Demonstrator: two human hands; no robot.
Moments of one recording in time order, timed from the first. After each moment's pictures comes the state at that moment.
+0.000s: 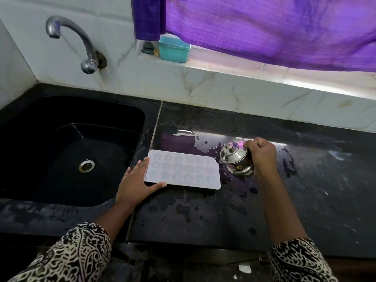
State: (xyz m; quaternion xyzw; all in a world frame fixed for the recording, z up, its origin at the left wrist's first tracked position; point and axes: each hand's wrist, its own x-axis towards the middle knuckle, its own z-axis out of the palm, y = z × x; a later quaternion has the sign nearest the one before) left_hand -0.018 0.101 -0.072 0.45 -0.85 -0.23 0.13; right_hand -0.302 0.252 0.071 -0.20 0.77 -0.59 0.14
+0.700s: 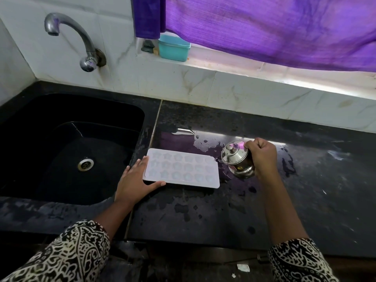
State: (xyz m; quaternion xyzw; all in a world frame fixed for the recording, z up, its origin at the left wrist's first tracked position) left_hand -0.019 0.102 -0.071 0.45 -0.85 -0.22 0.14; right_hand -0.305 0.257 0.070 -0.22 0.78 -0.57 0.13
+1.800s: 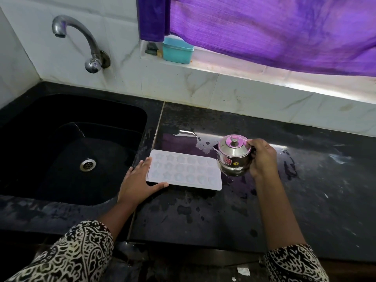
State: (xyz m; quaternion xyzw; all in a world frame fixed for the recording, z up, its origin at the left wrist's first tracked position) left_hand -0.018 0.105 -0.067 0.45 -0.85 -0.23 0.14; right_hand -0.282 0.245 0.086 -0.10 0.62 -0.74 0.24
